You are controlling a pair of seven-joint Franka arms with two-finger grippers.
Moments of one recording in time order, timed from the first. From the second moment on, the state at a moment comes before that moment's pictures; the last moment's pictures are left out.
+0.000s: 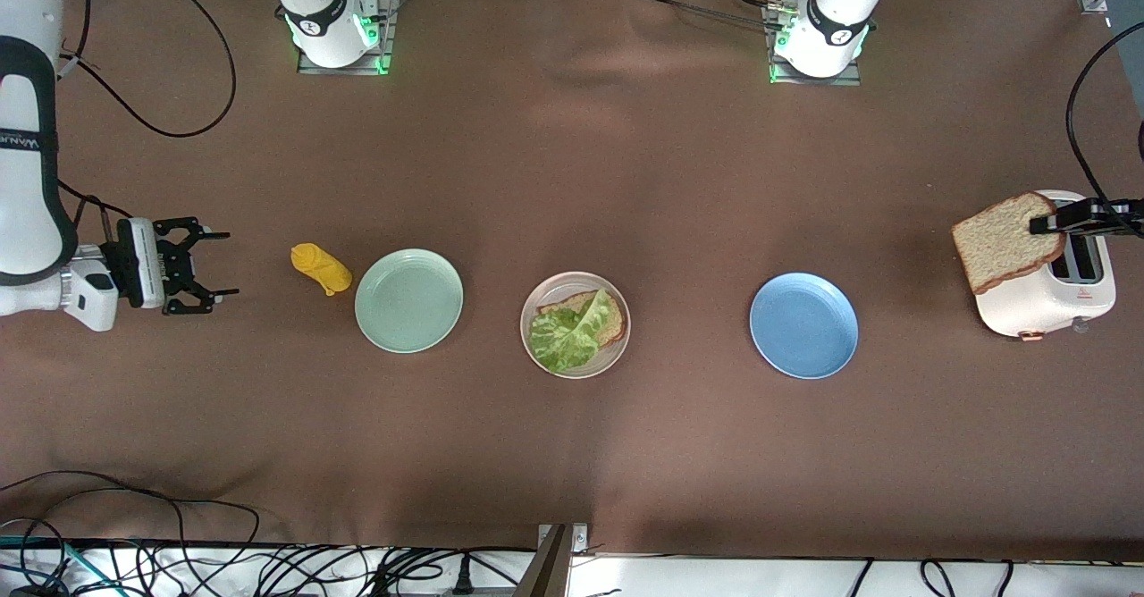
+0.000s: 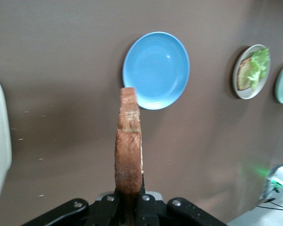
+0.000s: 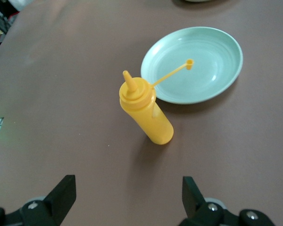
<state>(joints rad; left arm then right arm) 0.47 0.36 -0.10 -1.47 -0.39 1.42 0.37 -0.11 0.57 -0.19 -1.53 0.51 1.55 -1.98</state>
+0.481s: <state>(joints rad) 0.28 0.41 -0.11 -1.47 -0.57 1.45 0.16 0.00 0.41 -0.19 -1.53 0.33 1.63 -1.38</state>
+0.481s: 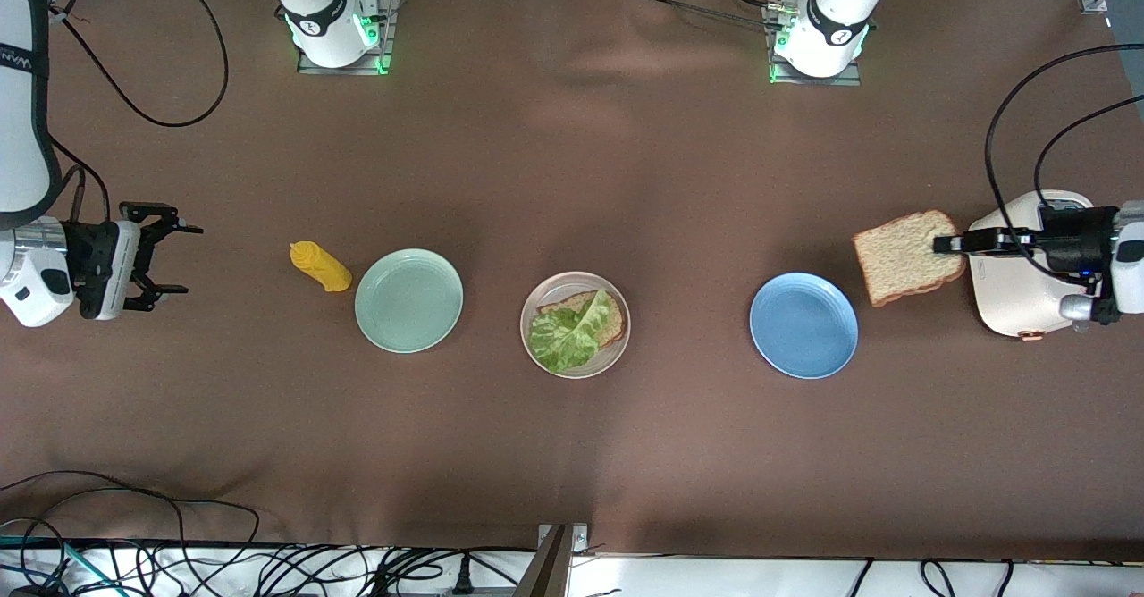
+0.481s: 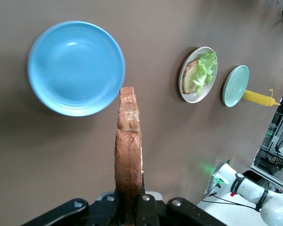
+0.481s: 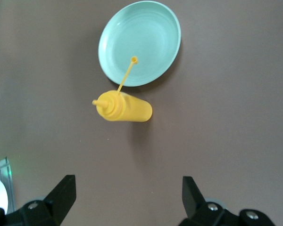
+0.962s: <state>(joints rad) 0.06 0.48 -0.11 -1.47 -0.69 1.65 0.05 0.14 0.36 -0.24 -1.52 0.16 1.73 -1.00</state>
